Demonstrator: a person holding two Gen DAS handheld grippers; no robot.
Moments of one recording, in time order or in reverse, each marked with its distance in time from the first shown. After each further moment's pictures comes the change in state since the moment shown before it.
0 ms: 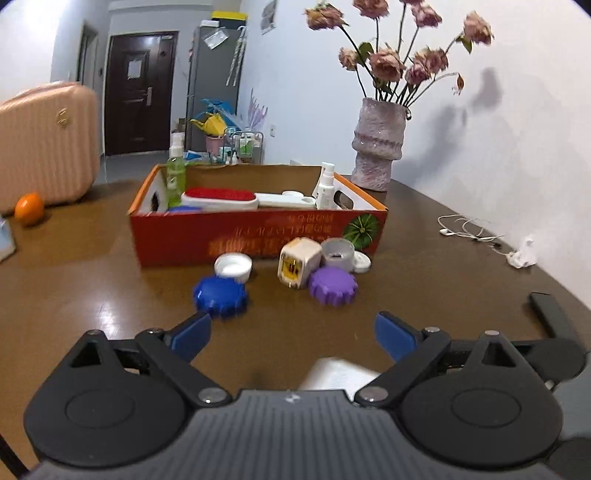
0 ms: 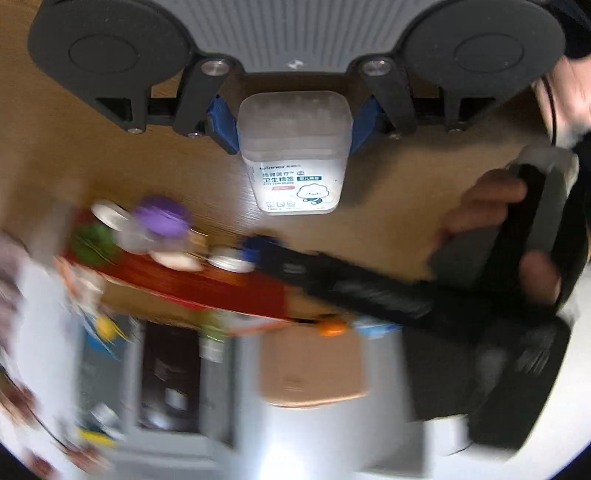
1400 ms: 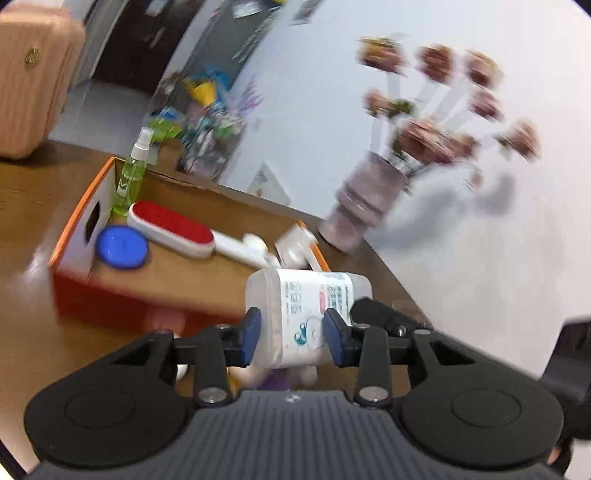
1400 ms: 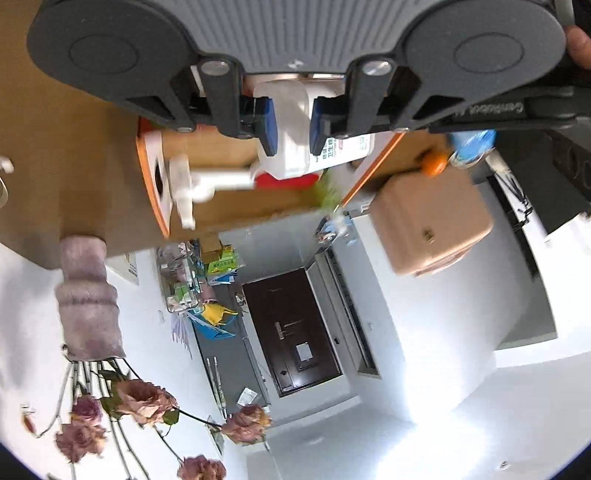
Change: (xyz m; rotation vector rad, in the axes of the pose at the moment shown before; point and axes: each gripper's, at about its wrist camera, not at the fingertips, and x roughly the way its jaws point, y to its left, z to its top) left arm 0.072 0.044 0.109 -0.340 0.024 -0.232; right arm 0.020 -0.143 0.127 0.499 -0.246 -0.211
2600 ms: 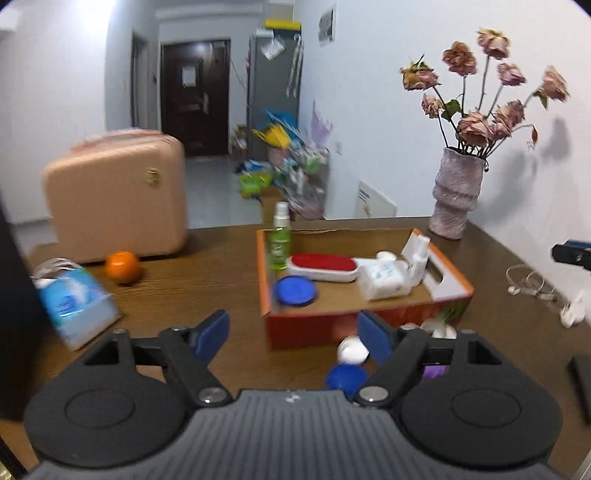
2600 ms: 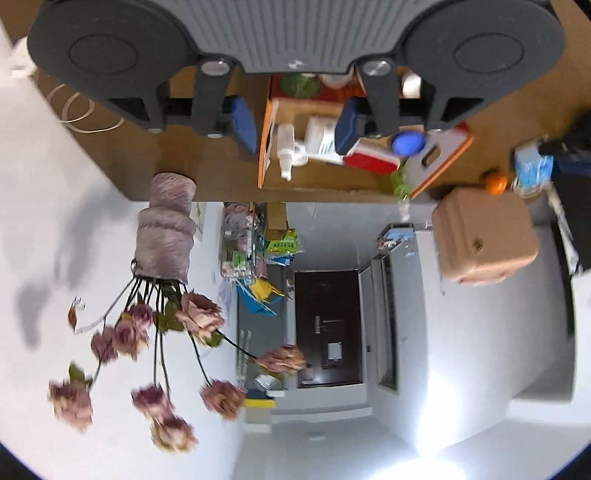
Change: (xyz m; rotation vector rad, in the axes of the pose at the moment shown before) left arm -0.131 0.000 0.012 0.311 -0.064 0.432; right arm -0.118 0.012 0.033 -0.248 -0.018 -0.246
